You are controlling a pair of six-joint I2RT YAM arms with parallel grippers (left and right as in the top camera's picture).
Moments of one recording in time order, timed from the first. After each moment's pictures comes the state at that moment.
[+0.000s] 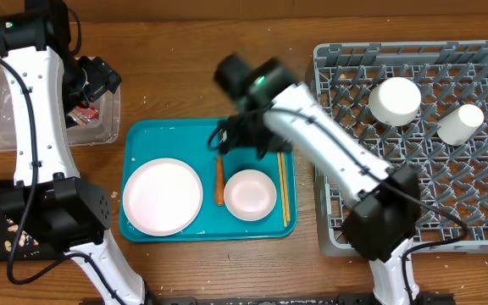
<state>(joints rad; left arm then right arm) 0.20 2.06 2.23 -1.62 -0.04 -0.63 0.71 2.12 2.03 -1.43 -0.08 0.66</state>
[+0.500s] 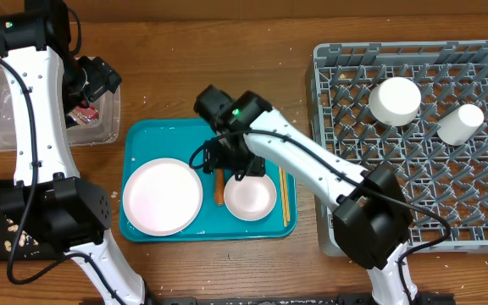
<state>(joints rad) 0.20 2.06 2.23 -1.62 -0.04 -0.63 0.79 2.12 1.84 -1.20 -0.17 0.81</state>
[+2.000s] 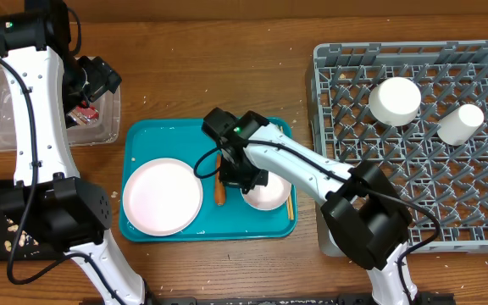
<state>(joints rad) 0.20 2.06 2.23 -1.62 -0.04 -0.63 0.79 2.12 1.67 -1.10 -0.11 0.88</state>
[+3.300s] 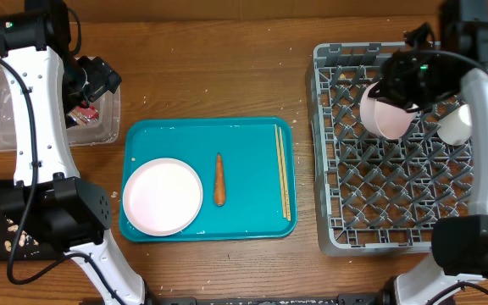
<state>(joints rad) 0.20 2.06 2.23 -1.62 -0.04 -0.63 -0.09 1.82 2.00 -1.51 -0.53 0.26</state>
